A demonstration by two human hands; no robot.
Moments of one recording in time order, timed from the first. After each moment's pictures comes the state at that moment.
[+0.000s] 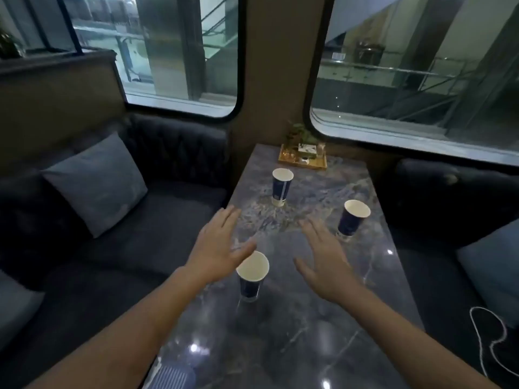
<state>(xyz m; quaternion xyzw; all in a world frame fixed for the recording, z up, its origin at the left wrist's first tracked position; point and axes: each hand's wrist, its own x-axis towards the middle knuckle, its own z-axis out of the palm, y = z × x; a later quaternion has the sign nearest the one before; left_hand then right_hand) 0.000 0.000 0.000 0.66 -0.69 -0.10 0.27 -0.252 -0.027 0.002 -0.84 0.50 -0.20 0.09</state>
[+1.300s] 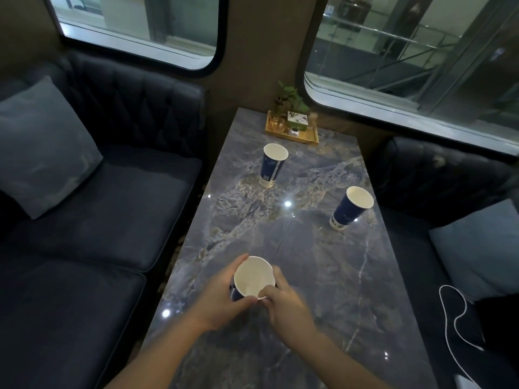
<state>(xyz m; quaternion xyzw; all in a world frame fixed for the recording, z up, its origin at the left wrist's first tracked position) -0.004 -0.030 -0.138 0.56 -0.59 -0.47 0.34 -0.190 -0.043 -0.149 -0.81 0.55 -0.09 0.18</state>
